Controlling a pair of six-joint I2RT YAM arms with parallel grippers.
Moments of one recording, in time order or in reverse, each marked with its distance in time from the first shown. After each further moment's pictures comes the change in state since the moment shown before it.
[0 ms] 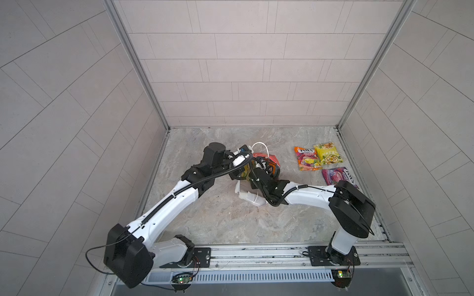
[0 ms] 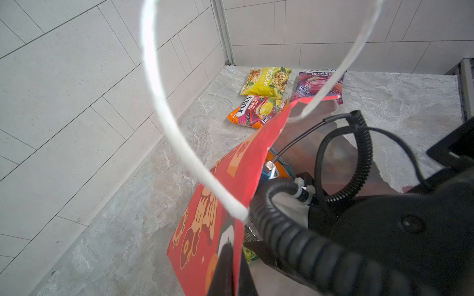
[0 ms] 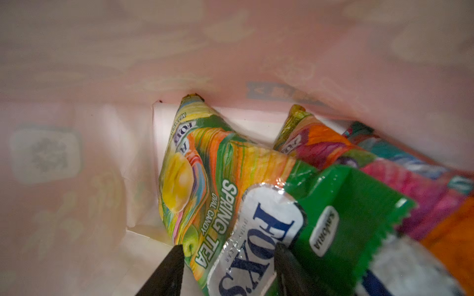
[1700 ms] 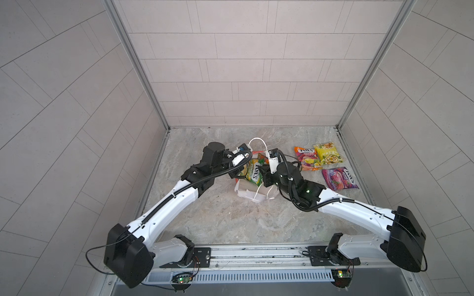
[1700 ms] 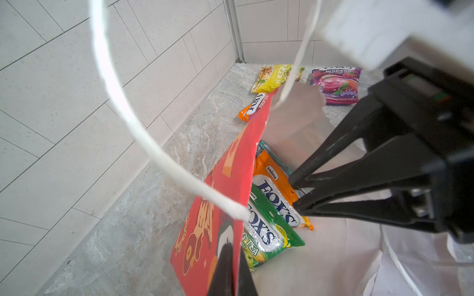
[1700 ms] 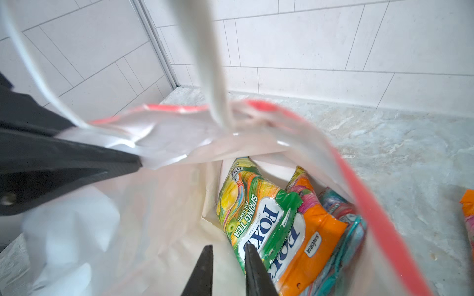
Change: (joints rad) left arm 0.000 0.000 -0.002 0.014 -0.041 0.001; right arm -0.045 -0.482 -0.130 -0.014 -0.314 -0.219
